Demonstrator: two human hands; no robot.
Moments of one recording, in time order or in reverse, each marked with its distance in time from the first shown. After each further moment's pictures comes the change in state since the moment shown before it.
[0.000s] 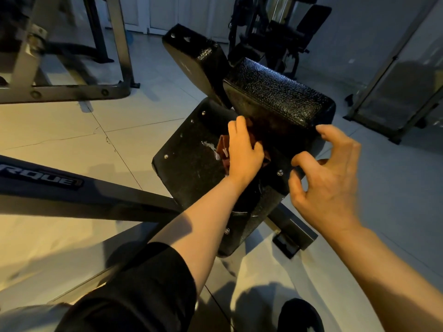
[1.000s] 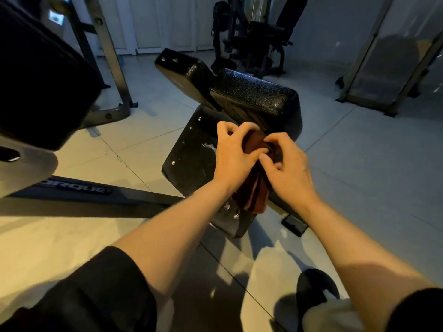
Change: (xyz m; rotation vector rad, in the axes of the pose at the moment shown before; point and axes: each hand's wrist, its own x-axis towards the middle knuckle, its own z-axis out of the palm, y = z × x) left_hand -0.036 0.066 -0.073 0.073 -0.320 0.136; right_hand -0.012 -0.037 -0.006 0.619 -0.075 0.422
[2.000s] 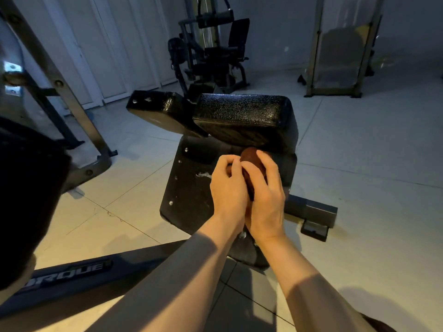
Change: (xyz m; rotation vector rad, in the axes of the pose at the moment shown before) left_hand -0.001 -0.011 -0.016 -0.331 -0.061 -0.413; right_hand -0.012 -0.003 0.108 -0.161 0.534 -0.048
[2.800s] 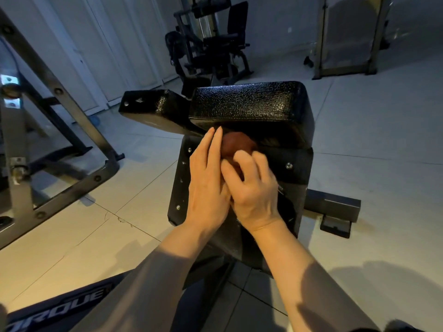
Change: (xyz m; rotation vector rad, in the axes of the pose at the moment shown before) left_hand 0.054 -0.026 -0.047 0.667 -0.170 0.600; right_hand 0.032 0.009 0.050 -0.300 0.230 -0.415
